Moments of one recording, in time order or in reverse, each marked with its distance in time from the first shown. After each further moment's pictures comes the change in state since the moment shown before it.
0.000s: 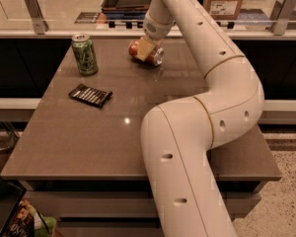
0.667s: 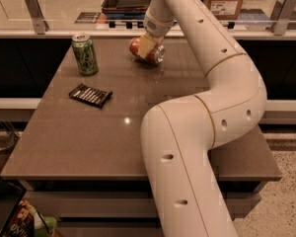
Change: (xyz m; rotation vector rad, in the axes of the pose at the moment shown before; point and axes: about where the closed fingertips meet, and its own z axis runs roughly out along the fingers) arm -0.002 -0.005 -0.012 0.031 -0.011 0.010
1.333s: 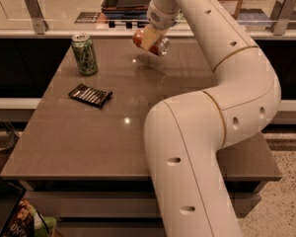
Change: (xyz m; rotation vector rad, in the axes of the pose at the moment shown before) arm -0.002 -0.009 -0.030 0.059 -0.023 0.024
